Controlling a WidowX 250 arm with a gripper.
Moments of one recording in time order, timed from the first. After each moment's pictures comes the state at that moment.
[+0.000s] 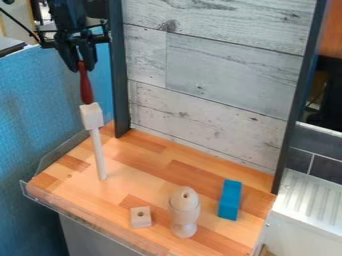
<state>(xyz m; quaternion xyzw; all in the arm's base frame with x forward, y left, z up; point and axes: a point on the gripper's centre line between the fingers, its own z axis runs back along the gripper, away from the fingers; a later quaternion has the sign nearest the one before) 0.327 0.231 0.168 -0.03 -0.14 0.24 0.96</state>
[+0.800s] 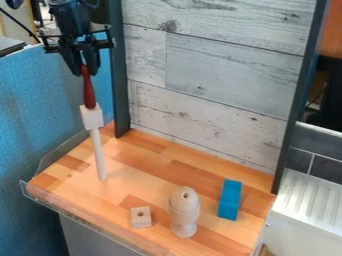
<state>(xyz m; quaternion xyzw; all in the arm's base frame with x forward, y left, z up) 0.330 0.230 0.160 -0.02 -0.13 0.24 0.96</state>
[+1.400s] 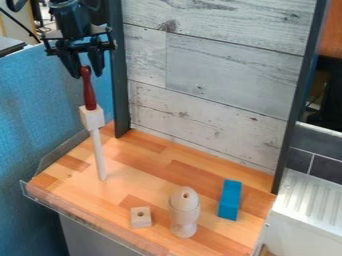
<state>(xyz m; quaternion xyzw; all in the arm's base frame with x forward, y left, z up) 0.332 0.229 0.158 -0.03 -0.14 0.25 0.96</state>
